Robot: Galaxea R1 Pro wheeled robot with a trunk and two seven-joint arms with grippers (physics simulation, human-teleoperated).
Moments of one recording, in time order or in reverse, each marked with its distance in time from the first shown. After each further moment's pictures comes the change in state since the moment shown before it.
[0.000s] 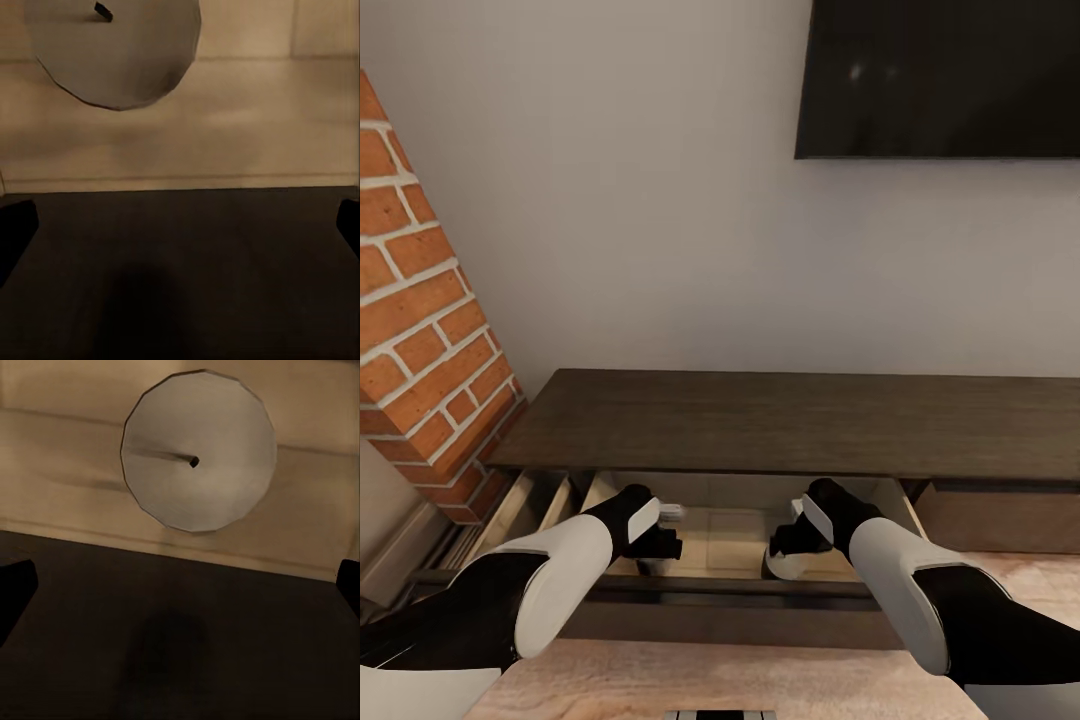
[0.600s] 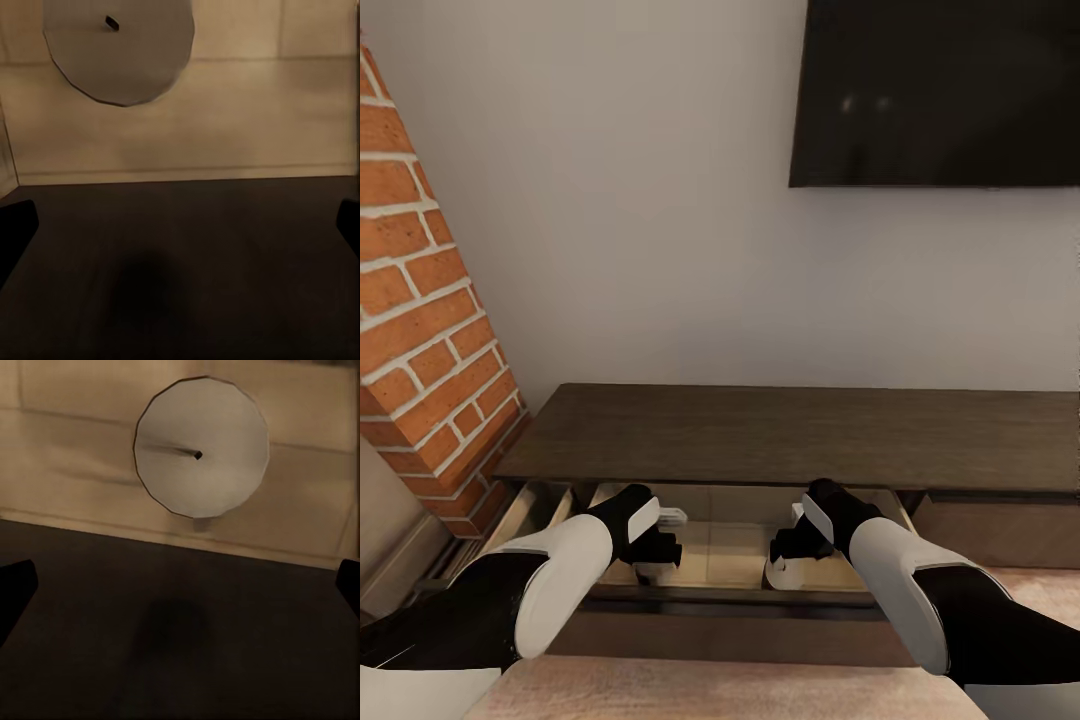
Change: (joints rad) left arm 0.000 0.000 0.000 -0.002 0.001 0.053 -0.004; right arm 0.000 0.000 -0.005 0.000 -0.004 0.053 0.002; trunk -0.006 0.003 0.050
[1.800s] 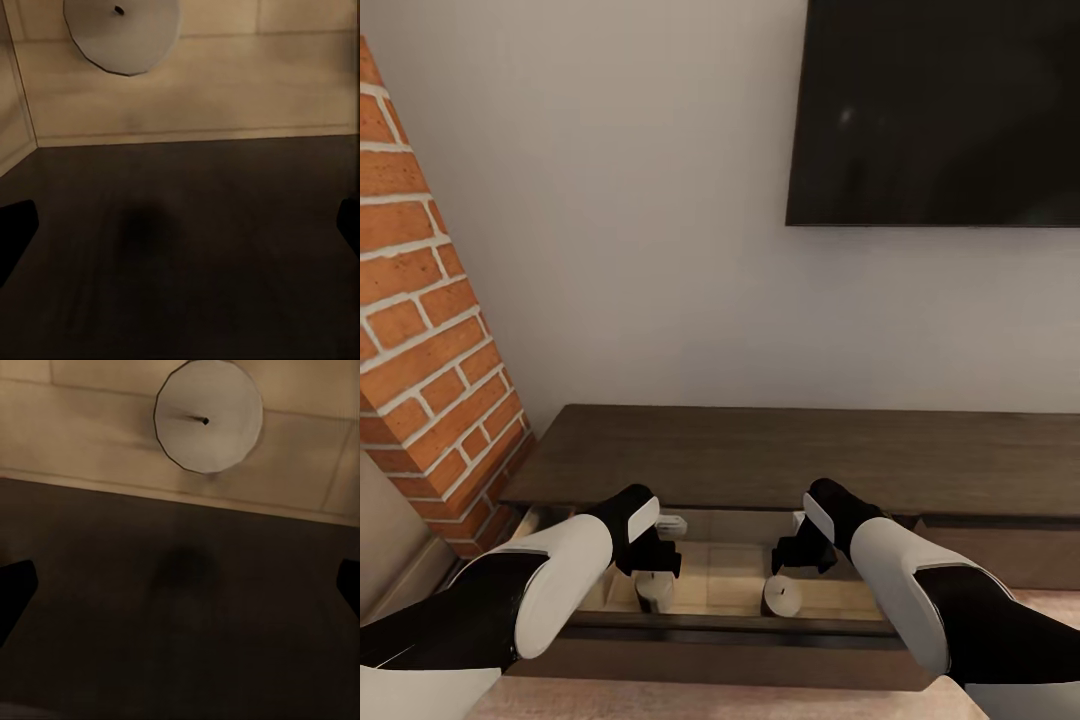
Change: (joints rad) left arm 0.001 0.000 0.003 -0.001 0.011 0.103 -0.003; right arm 0.000 -0.003 -0.007 -0.002 -0.009 0.113 0.006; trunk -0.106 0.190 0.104
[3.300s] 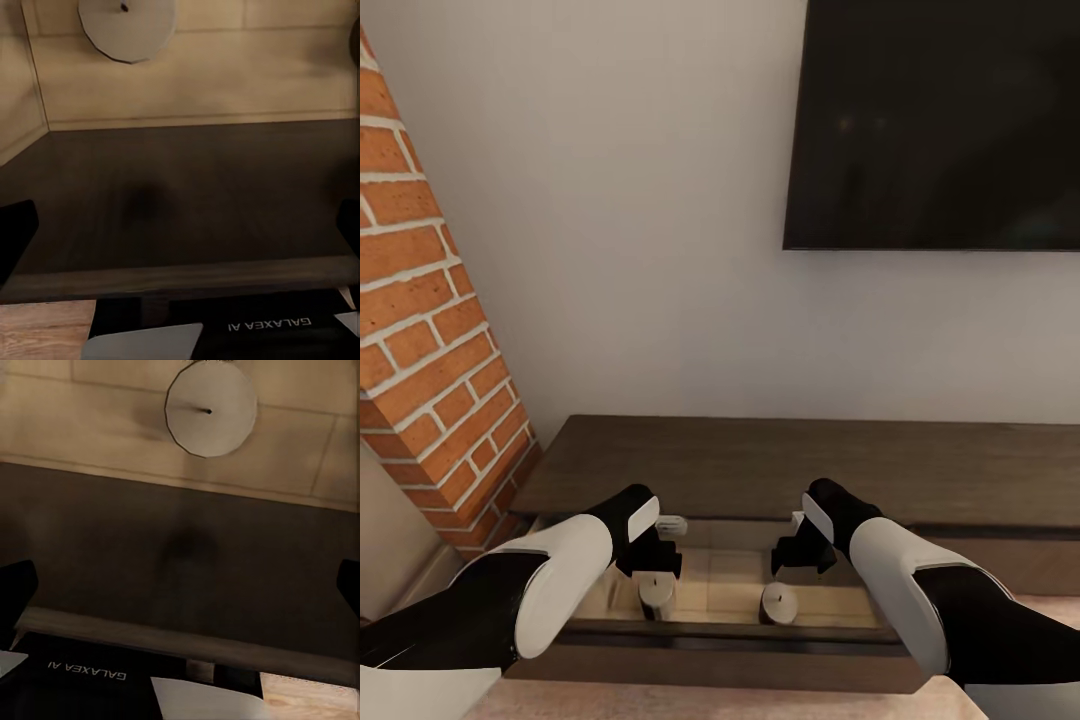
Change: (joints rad) left arm 0.000 0.000 0.000 0.001 0.003 0.002 -0.003; right arm 0.000 0.003 0.006 0.000 0.002 -0.002 0.001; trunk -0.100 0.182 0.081
